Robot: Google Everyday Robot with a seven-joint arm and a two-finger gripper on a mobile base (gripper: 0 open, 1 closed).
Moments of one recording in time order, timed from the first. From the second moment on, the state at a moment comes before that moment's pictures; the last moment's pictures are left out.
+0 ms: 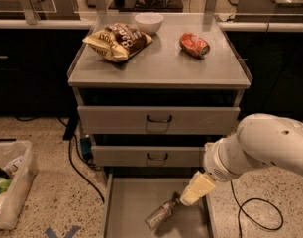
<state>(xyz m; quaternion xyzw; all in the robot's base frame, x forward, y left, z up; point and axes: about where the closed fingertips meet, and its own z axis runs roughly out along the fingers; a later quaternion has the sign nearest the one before) 0.449 -0.138 0.687 -0.49 0.84 0.10 0.21</state>
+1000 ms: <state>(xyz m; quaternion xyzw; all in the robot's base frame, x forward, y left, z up) 0.494 -0.085 0.560 -0.54 0.79 0.17 0.26</state>
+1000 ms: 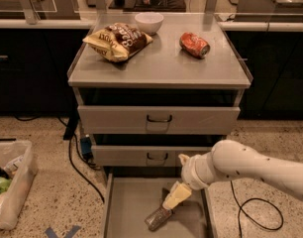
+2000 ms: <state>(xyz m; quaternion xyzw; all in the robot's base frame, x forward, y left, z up) 0.498 -0.103 0.513 -0.56 0.78 0.15 0.25</state>
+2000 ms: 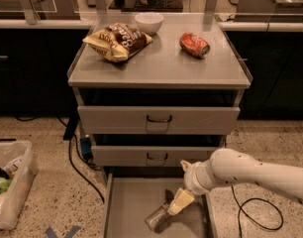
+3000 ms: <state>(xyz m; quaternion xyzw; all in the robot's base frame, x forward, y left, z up) 0.486 -0.061 0.412 -0.57 0.76 0.21 0.23</state>
